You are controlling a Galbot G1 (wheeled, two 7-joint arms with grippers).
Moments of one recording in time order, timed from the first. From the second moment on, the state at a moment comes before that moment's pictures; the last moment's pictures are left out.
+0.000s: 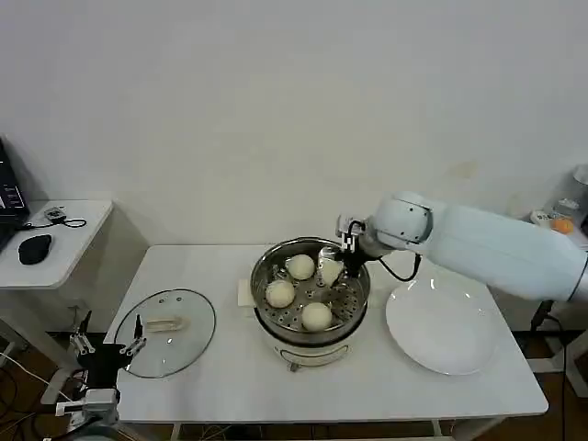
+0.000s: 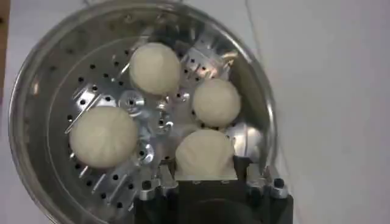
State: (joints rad) left arm 1.58 -1.32 -0.75 -2.02 0.16 0.10 -0.15; right arm 0.42 0.87 -1.19 1.52 0.60 -0.70 -0.65
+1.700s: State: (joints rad) left arm 1.58 -1.32 -0.73 -1.99 0.17 0.07 -0.13; right arm -0.55 0.86 -0.09 1.76 0.29 -0.21 -0.04
